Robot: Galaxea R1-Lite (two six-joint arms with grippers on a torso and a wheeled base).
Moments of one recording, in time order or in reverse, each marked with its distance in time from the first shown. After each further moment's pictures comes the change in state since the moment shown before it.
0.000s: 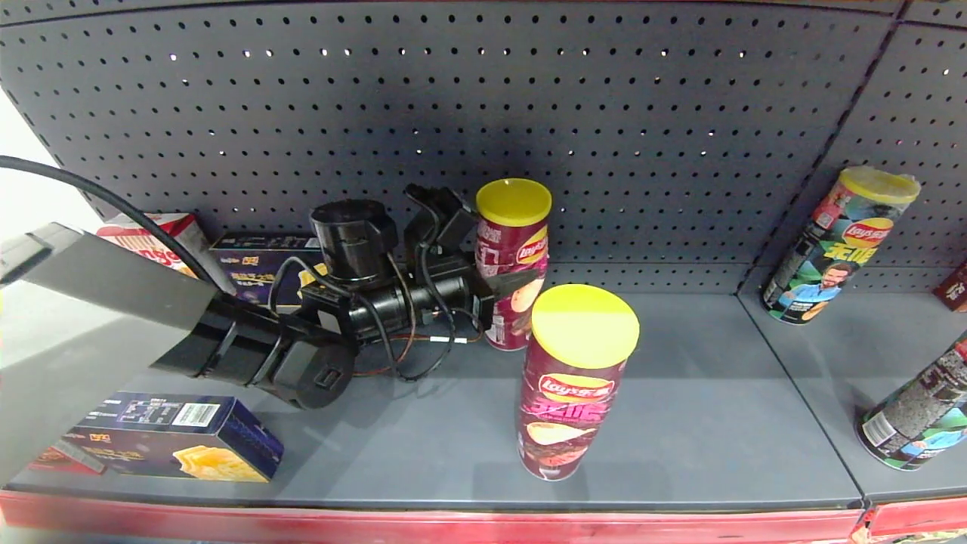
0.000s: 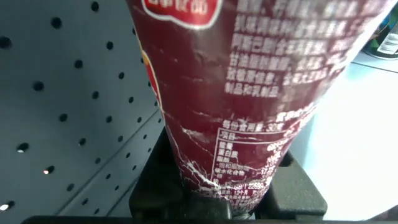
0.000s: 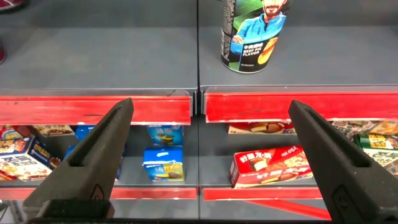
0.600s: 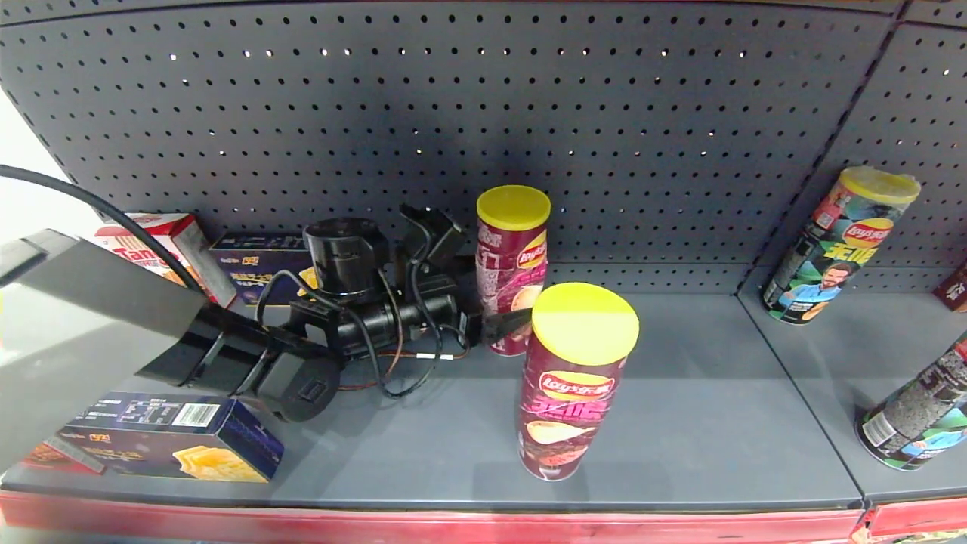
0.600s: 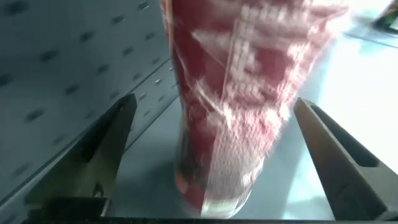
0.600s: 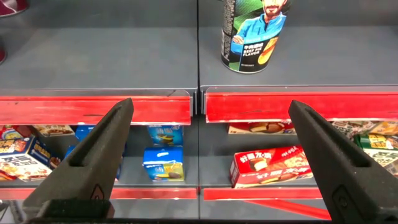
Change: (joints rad) left arm 0.030 -0.028 0.082 0.043 0.045 0.005; right arm 0.000 0.000 0.000 0.000 0.000 0.000
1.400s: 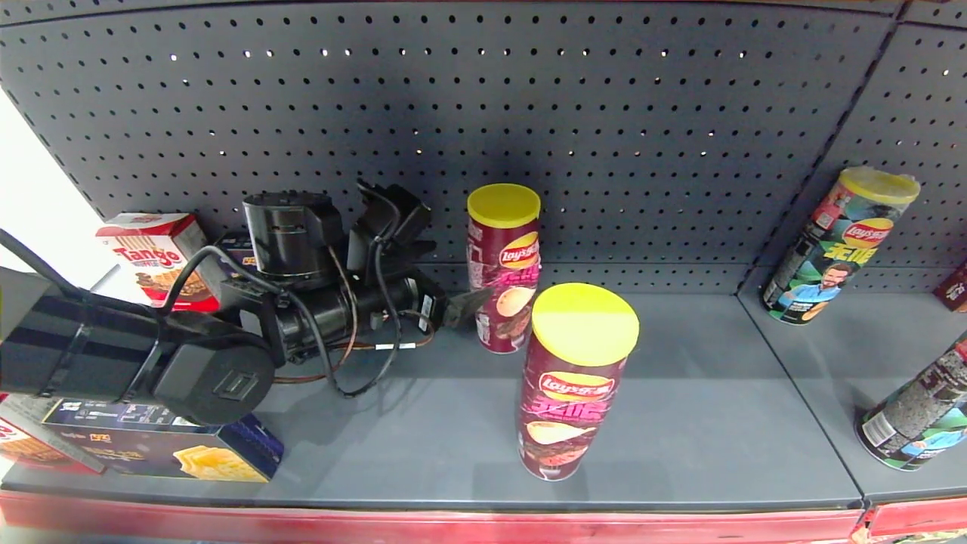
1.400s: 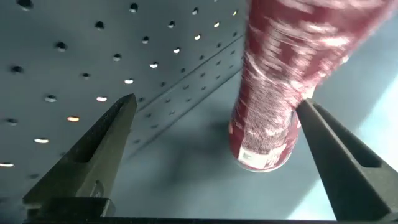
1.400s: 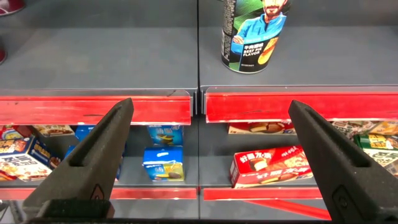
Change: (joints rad) left arm 0.018 -0.171 0.067 0.182 0.276 0.084; right arm 0.000 0.000 0.000 0.000 0.000 0.000
